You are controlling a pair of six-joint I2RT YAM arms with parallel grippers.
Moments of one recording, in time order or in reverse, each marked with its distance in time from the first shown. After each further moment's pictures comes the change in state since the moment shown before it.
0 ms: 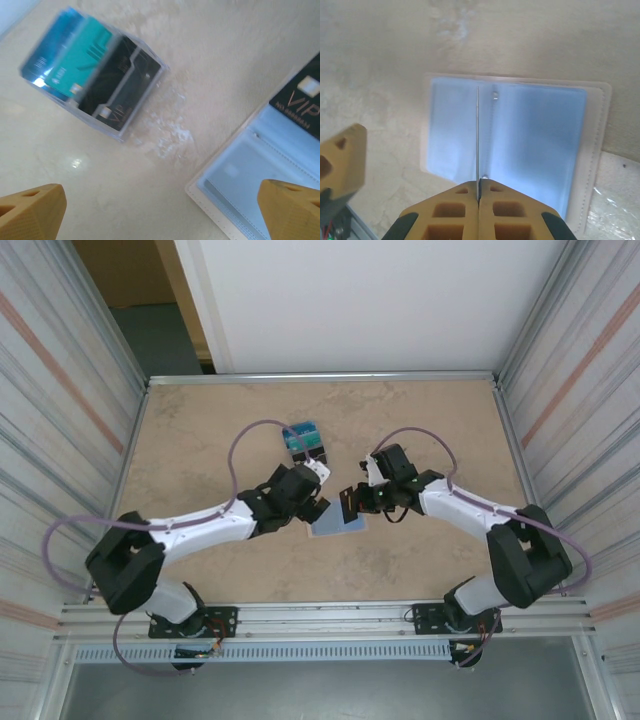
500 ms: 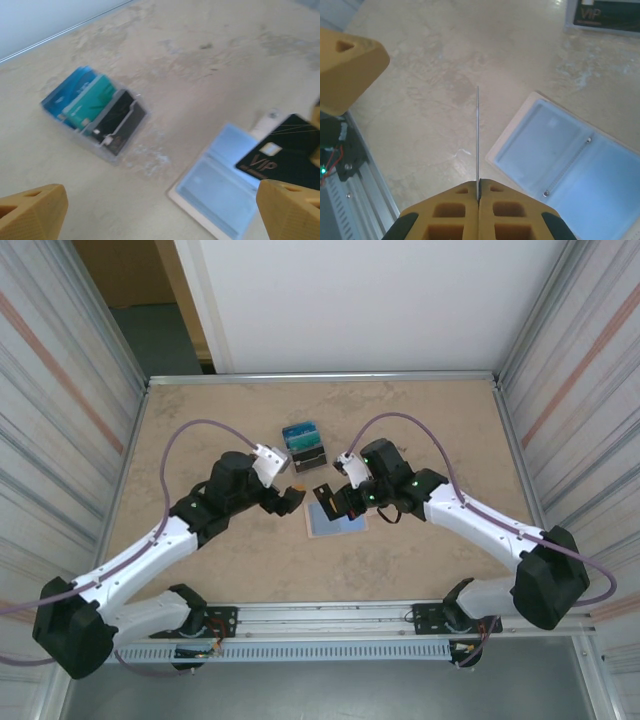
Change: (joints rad) left arm 0.265 -0.391 -0.134 0.014 0.540 0.048; right arm 0.158 -0.120 0.128 -0.095 -0.011 -0.322
